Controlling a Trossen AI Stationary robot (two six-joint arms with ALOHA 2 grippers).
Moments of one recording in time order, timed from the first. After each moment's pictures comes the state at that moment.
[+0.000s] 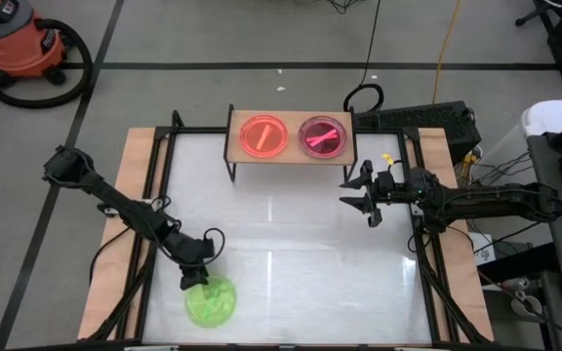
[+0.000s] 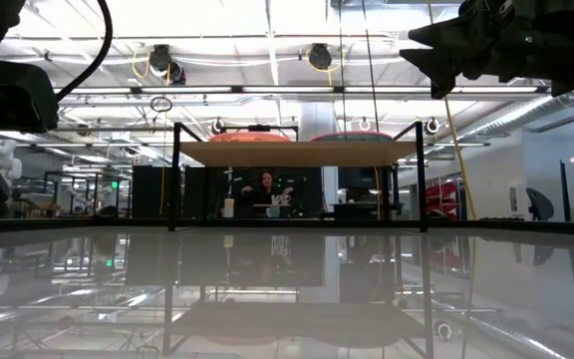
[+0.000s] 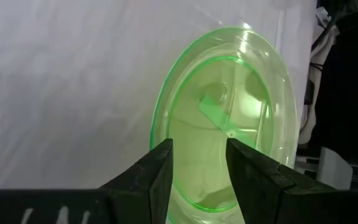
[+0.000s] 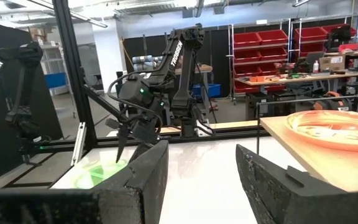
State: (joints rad) left arm -0.54 1.16 0.34 -0.02 0.26 -0.95; right arm -0.19 0.77 0.19 0.69 -0.23 0.13
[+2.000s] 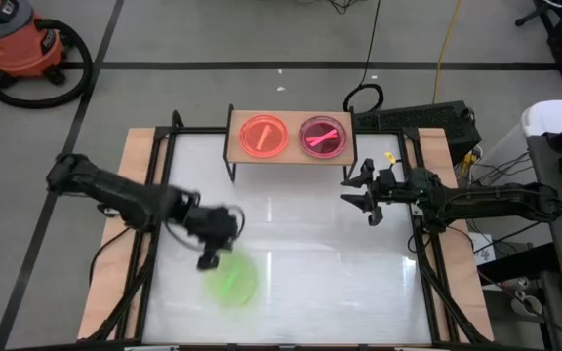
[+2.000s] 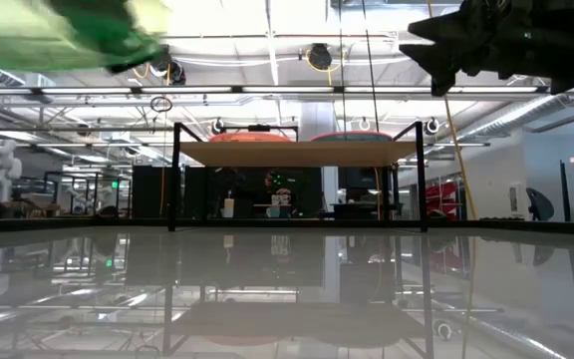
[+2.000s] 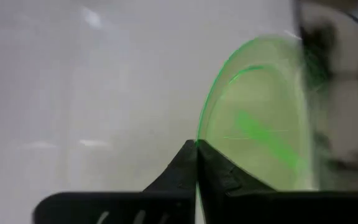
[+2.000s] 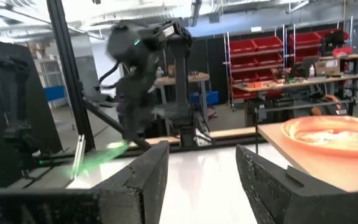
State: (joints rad) left arm -0.28 1.27 1.01 -0.73 0.17 -0.34; right arm -0.19 0.77 0.19 0.73 -0.21 0.17
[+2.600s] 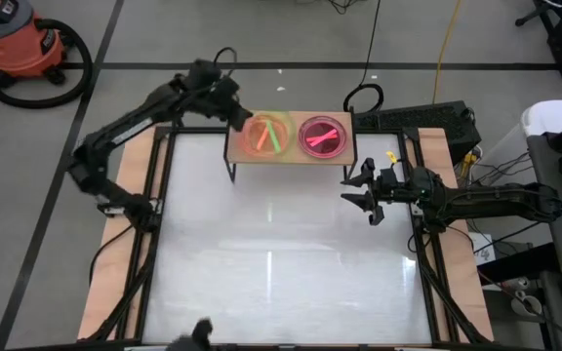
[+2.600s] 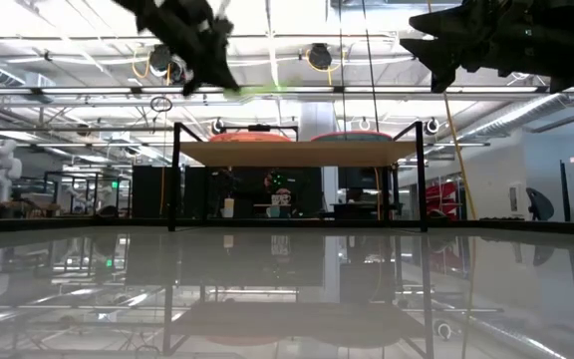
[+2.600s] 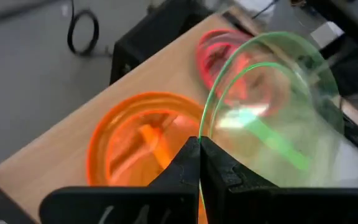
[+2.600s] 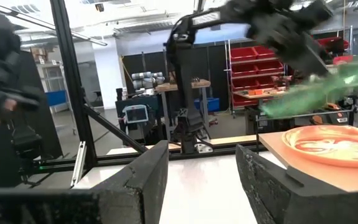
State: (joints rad) left arm 0.75 1.49 1.45 -0.64 0.38 -0.17; right arm -0.19 0.77 0.19 0.76 -0.21 0.17
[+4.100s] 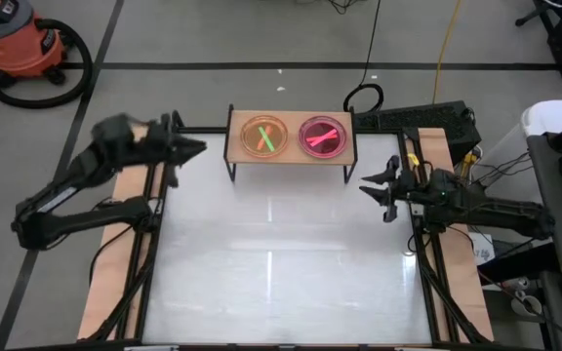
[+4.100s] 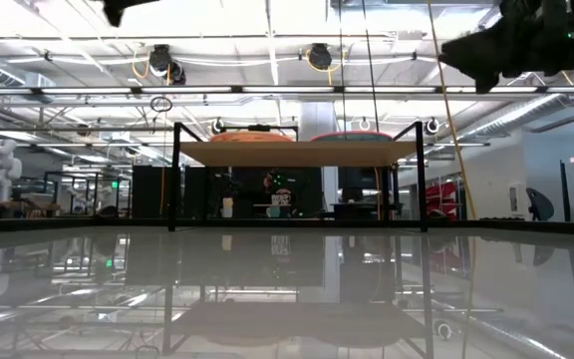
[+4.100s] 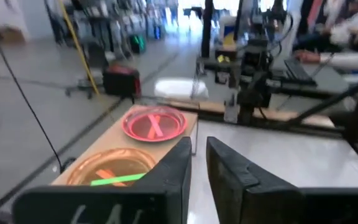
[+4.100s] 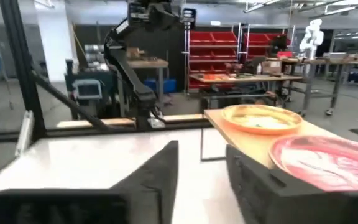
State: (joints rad) left arm 0.58 0.67 0.93 -0.41 0.36 0.05; right arm -0.20 0.29 0.19 0.15 -0.05 0.03
